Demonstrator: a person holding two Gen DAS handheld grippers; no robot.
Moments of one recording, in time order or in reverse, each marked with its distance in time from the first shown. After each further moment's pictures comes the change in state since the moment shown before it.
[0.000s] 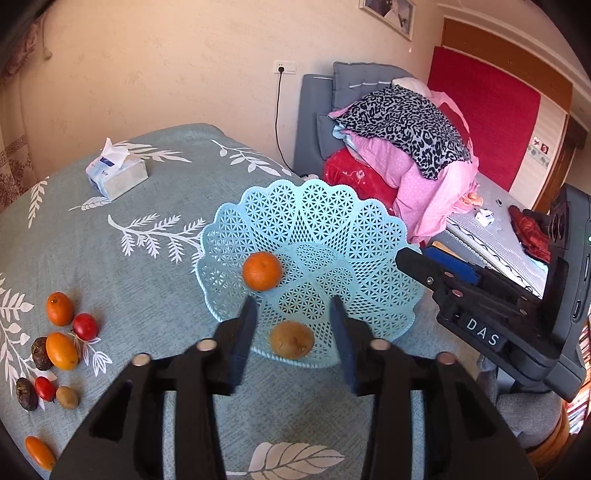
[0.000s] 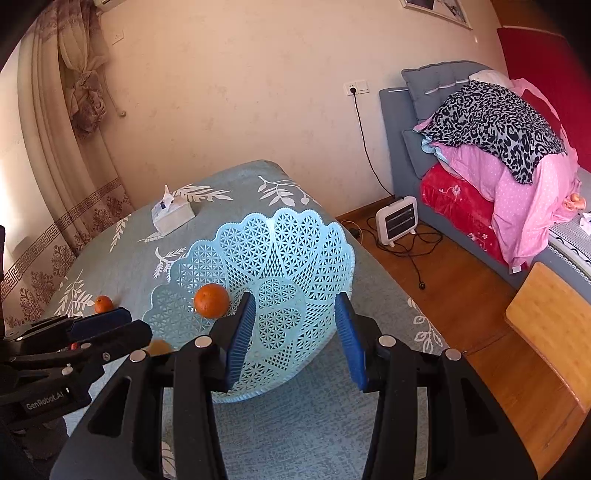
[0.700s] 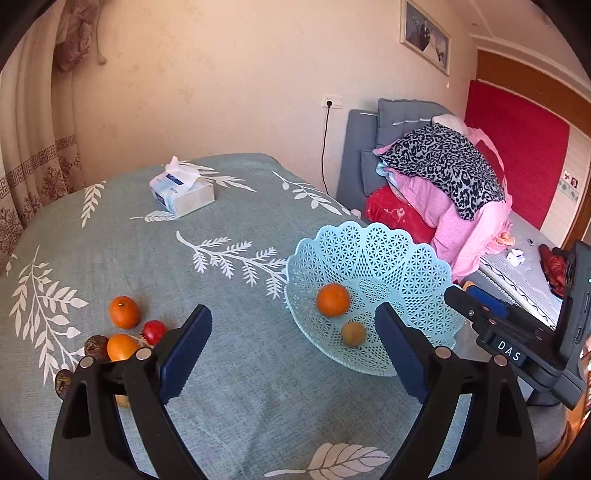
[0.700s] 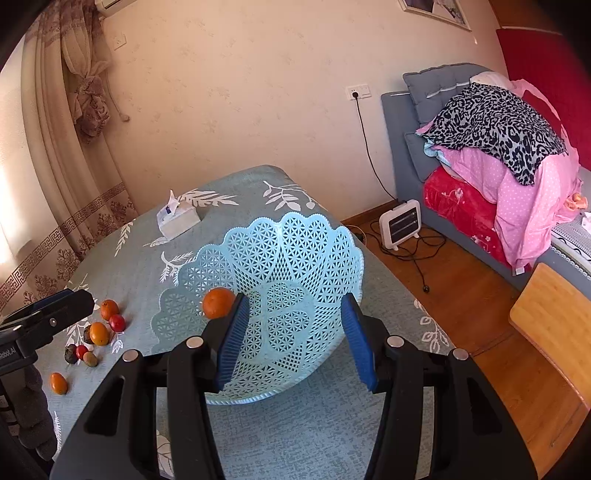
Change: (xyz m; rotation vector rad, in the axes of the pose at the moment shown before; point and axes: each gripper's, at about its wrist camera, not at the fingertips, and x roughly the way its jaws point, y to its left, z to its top) left arm -0.049 0.045 -0.001 -0.086 -0.136 0.153; right arm -0.004 0.006 -0.002 0.003 -0.026 0.015
